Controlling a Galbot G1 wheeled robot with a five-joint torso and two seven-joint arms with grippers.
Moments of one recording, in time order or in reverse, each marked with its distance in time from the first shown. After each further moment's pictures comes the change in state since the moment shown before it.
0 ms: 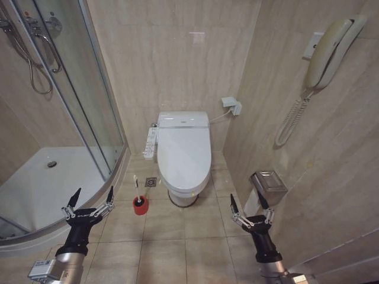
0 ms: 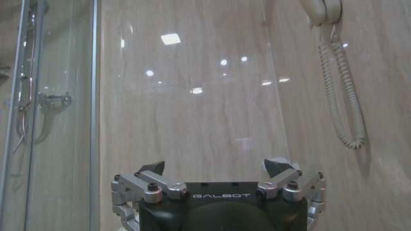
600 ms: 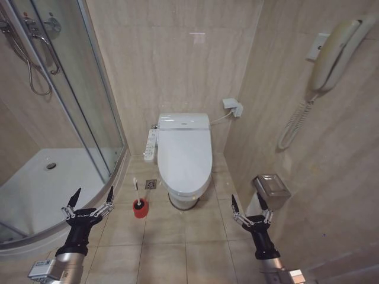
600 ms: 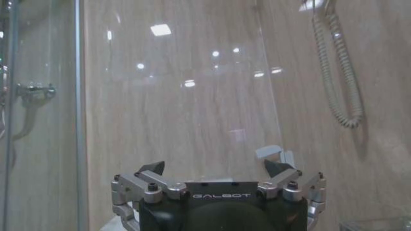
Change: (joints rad) left arm 0.000 0.000 0.000 0.000 0.000 0.000 0.000; right arm 0.052 -0.016 0.007 -0.080 0.041 -0.004 0.017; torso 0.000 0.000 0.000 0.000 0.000
